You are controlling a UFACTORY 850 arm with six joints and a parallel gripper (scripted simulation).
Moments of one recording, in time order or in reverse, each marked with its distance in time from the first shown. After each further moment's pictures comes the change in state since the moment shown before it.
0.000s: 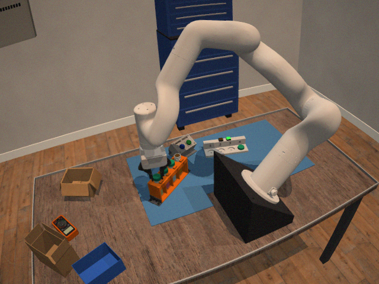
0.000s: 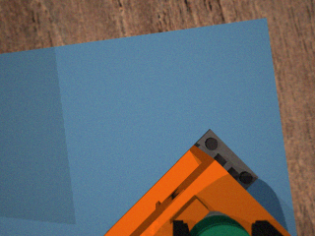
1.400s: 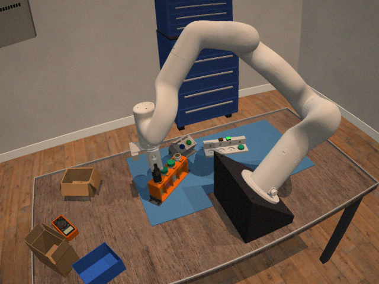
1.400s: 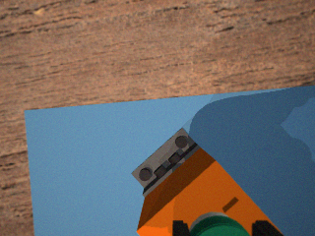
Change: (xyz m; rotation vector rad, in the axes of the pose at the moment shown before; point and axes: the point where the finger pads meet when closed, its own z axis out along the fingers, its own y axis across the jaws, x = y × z) arm 0.000 0.000 0.001 0.028 0.016 1.519
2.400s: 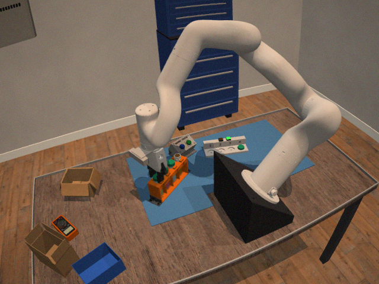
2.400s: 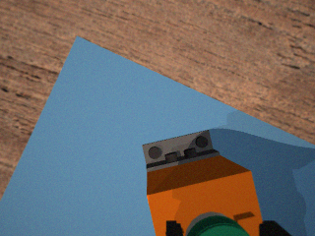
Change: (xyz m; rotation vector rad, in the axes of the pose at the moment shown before) arm 0.000 0.000 0.000 -0.059 0.006 -0.511
